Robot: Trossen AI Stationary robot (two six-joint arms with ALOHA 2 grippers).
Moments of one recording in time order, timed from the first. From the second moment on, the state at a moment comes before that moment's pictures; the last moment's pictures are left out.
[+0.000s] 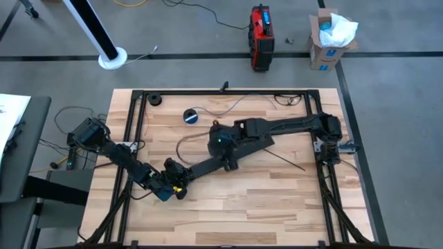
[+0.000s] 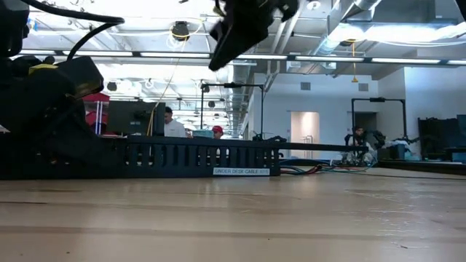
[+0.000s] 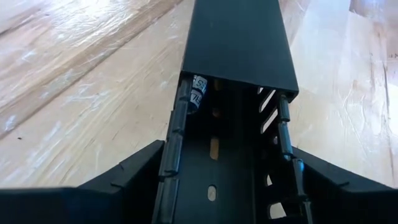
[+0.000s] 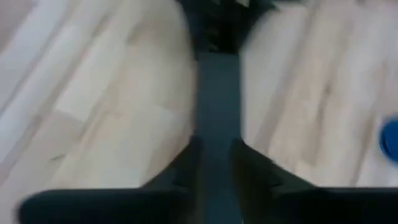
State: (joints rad) left arm -0.64 1.60 0.37 0.23 -0.75 -0.99; right arm 0.06 1.95 1.73 -0.76 -0.08 -0.37
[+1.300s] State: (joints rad) left arm -0.49 1.60 0.37 0.36 -0.58 -0.67; right arm 0.08 2.18 1.73 -0.62 -0.12 -0.45
